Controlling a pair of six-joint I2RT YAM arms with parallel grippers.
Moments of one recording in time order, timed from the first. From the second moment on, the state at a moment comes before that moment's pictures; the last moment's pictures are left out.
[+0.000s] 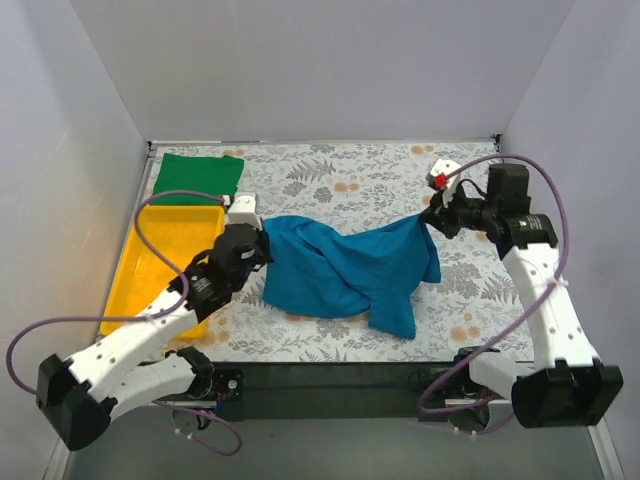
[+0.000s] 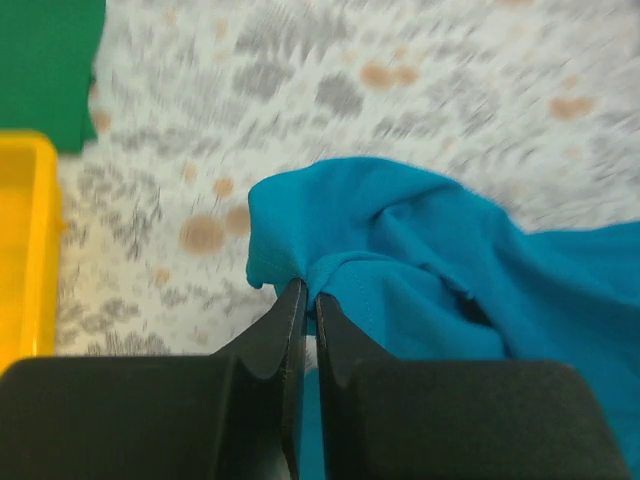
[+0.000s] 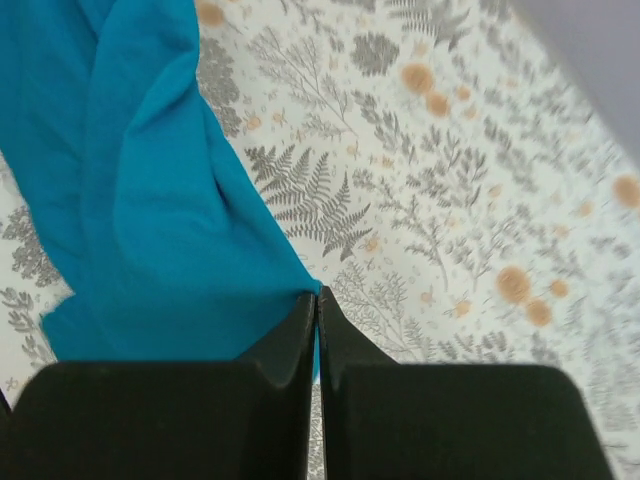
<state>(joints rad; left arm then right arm) -0.73 0.87 0.81 -0.23 -0.45 -0.37 0.07 1.04 1.17 -0.74 -0.79 -0.68</state>
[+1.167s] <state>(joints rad) -0.53 0.65 0.70 -0.35 -0.14 -0.27 0.28 0.98 0.75 -0.85 -0.78 -1.00</state>
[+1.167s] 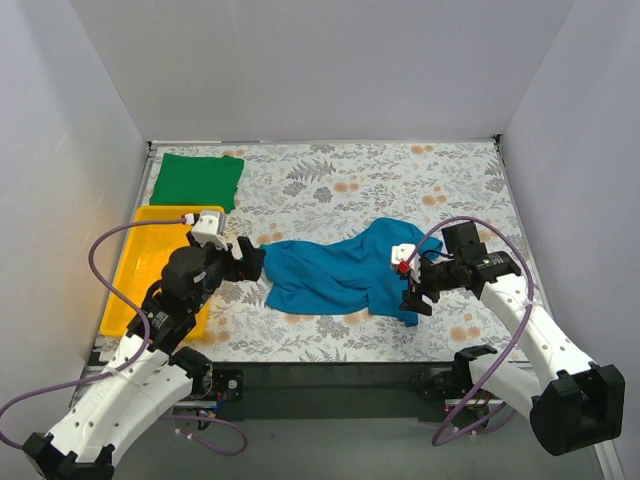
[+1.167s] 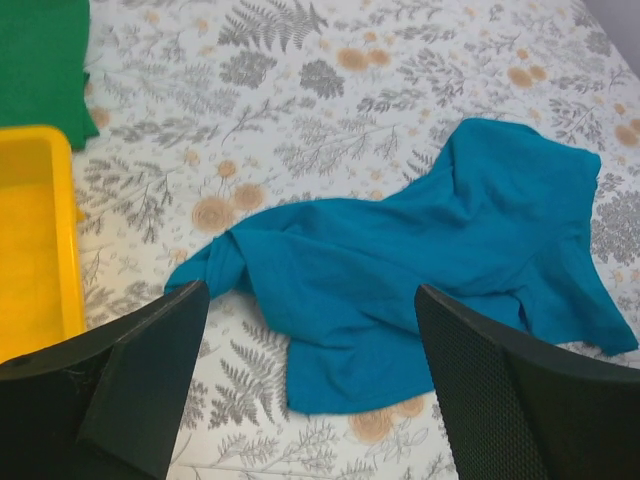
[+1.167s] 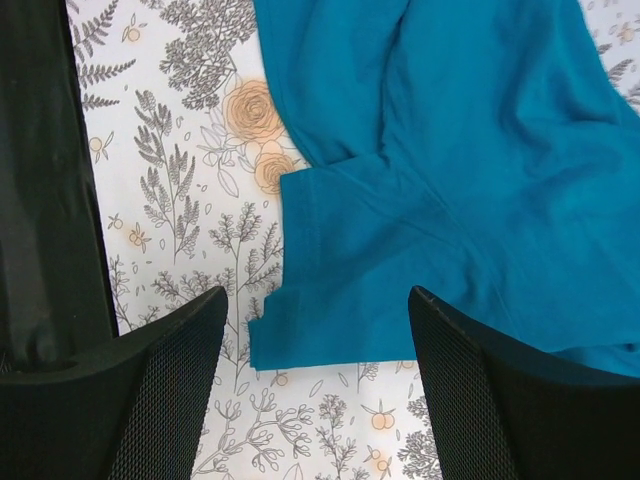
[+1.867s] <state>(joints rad) -0.53 0.59 0.59 -0.27 -0.12 -0.31 0.43 1.06 0.69 -0.79 -0.63 -0.96</state>
